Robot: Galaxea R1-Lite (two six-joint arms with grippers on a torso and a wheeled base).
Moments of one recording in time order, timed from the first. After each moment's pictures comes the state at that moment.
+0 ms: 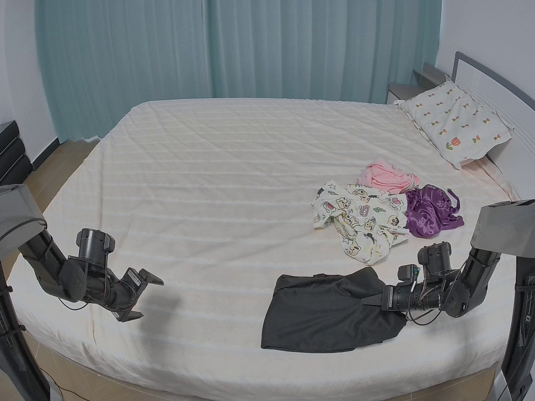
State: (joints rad) left arm 0.01 2.05 -0.63 -0.45 -0.28 -0.95; right arm 0.17 2.30 -0.59 -0.93 0.54 0.34
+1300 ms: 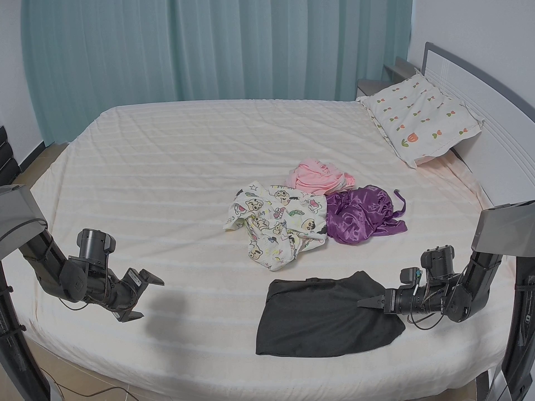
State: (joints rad) left arm 0.01 2.05 -0.63 -0.45 -0.28 -0.95; right arm 0.17 2.31 -0.54 -1.00 0.55 0.34
